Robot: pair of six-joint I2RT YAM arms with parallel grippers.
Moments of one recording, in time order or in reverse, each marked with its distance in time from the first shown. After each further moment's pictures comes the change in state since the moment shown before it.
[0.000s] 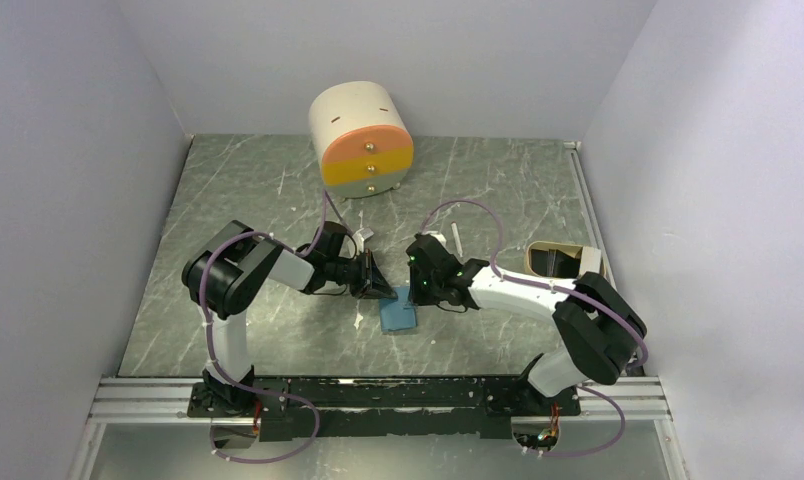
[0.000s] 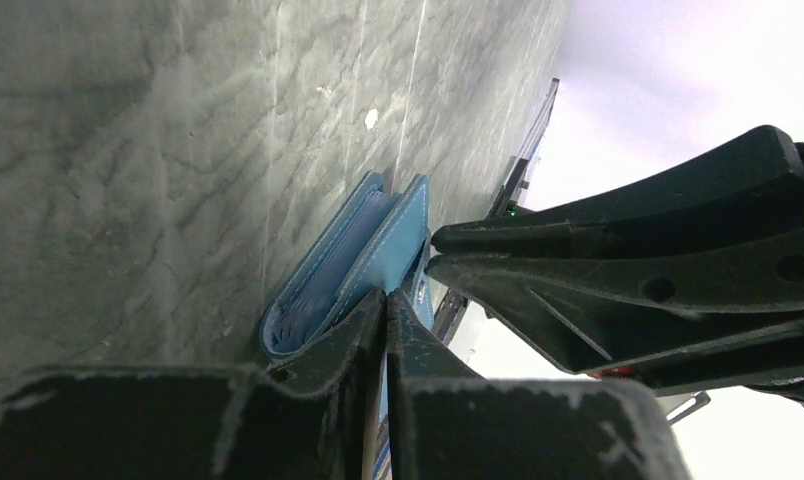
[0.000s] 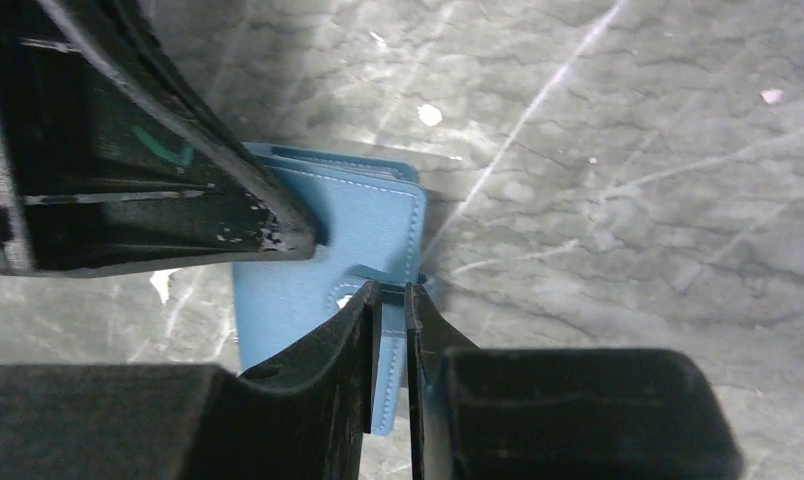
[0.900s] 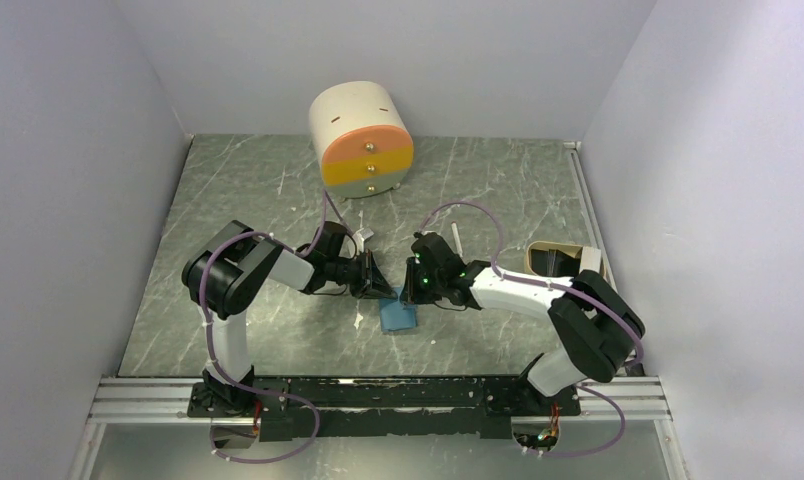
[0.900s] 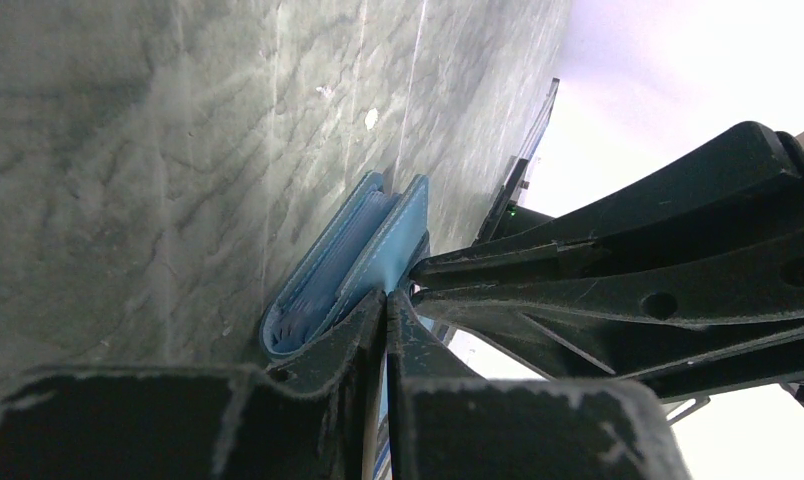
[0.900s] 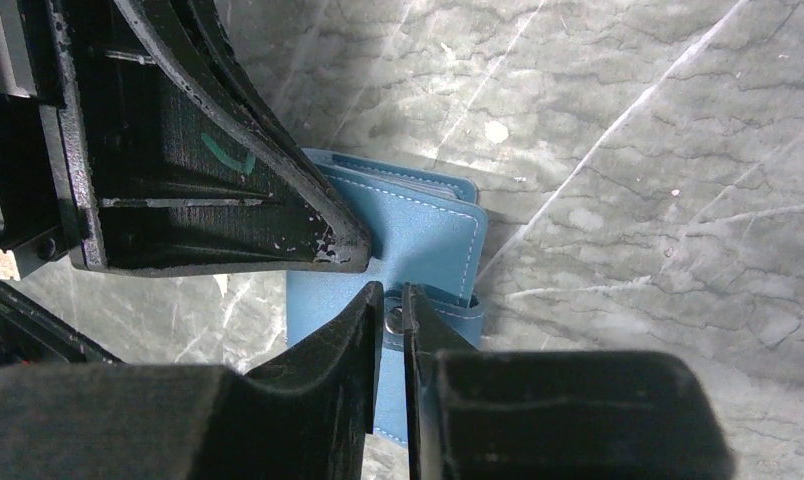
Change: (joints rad) left arm 0.000 0.000 0.000 0.000 0.000 0.000; right arm -0.035 0.016 -0.042 0.149 -0.163 0.019
